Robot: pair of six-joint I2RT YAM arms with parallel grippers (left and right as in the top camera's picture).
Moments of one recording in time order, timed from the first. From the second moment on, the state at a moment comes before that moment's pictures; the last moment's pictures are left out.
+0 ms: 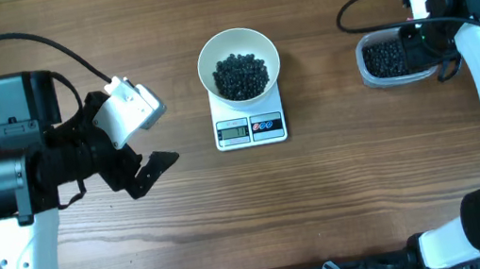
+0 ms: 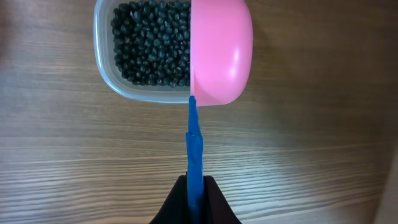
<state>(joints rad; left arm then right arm) -0.01 1.24 1.54 -1.42 0.54 0.84 -0.04 1.67 1.67 -1.34 0.24 -0.15</state>
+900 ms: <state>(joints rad) -0.01 1.24 1.54 -1.42 0.54 0.84 0.01 1.91 1.64 -1.31 0.44 -0.20</state>
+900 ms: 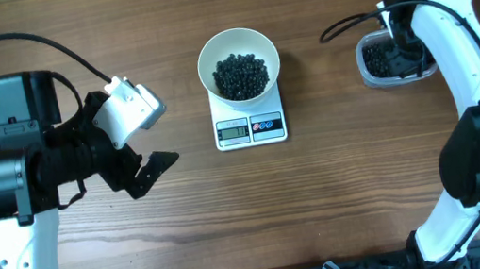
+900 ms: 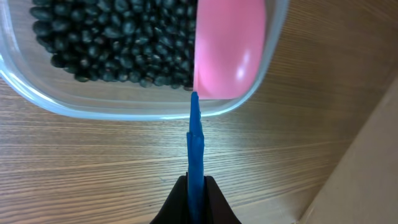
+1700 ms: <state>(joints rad) -0.01 1.24 1.54 -1.42 0.54 0.84 0.00 1.93 1.64 -1.32 0.19 -0.24</state>
